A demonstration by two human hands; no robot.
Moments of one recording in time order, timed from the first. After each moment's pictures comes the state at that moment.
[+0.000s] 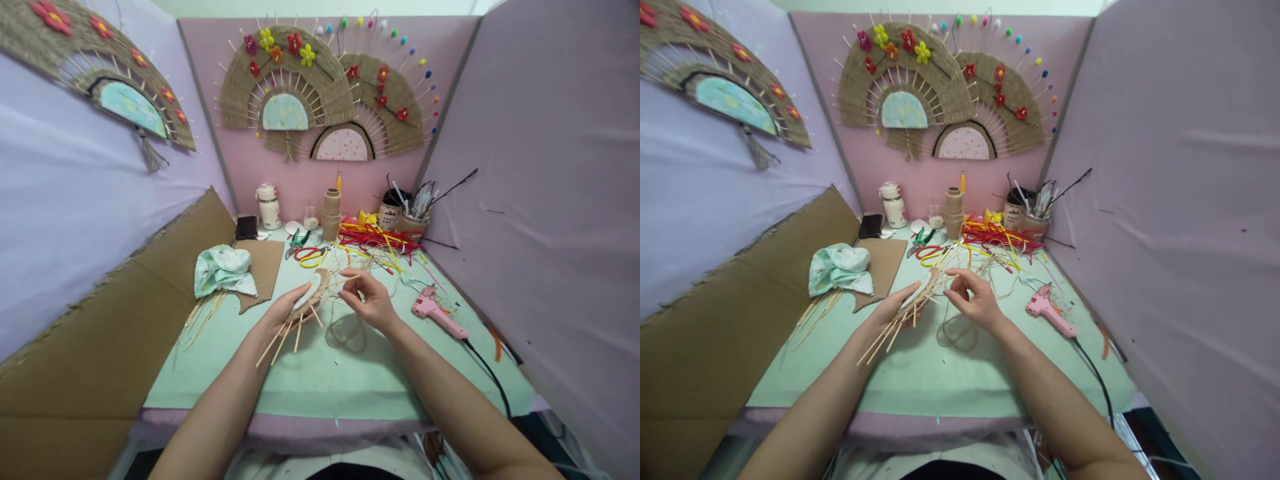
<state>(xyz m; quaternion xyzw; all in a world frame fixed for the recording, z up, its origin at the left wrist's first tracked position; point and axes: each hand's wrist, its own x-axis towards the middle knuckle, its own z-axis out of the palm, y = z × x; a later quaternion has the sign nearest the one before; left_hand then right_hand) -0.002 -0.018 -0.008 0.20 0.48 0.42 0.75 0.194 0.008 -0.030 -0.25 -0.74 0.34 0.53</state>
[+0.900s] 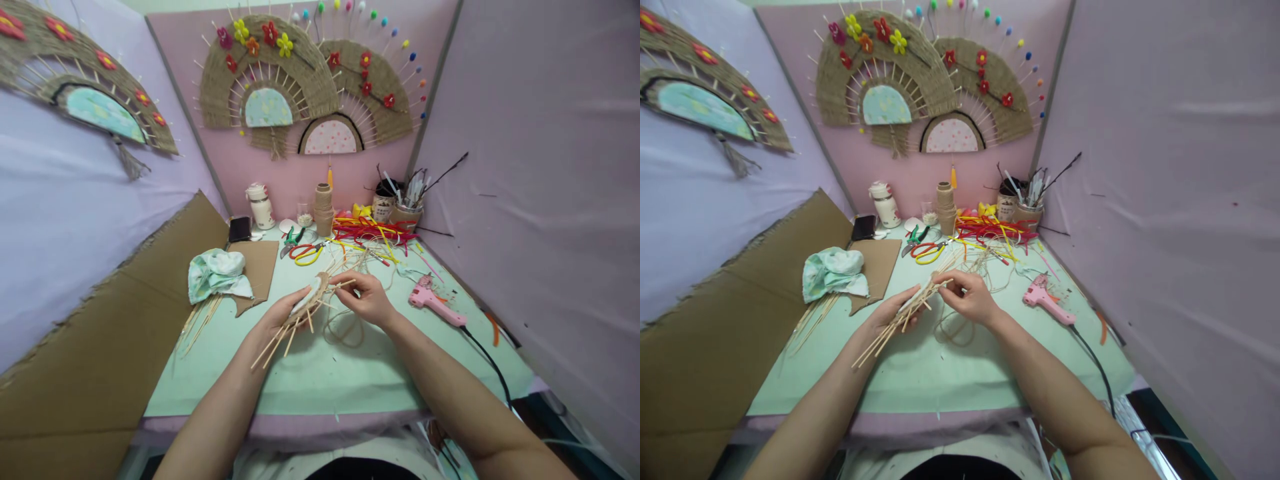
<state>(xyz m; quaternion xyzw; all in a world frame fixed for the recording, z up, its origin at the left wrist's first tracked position) 0.003 -0.019 -0.010 0.22 0.49 0.37 0.76 0.196 0.003 -0.021 -0.29 -0.75 0.35 0.49</state>
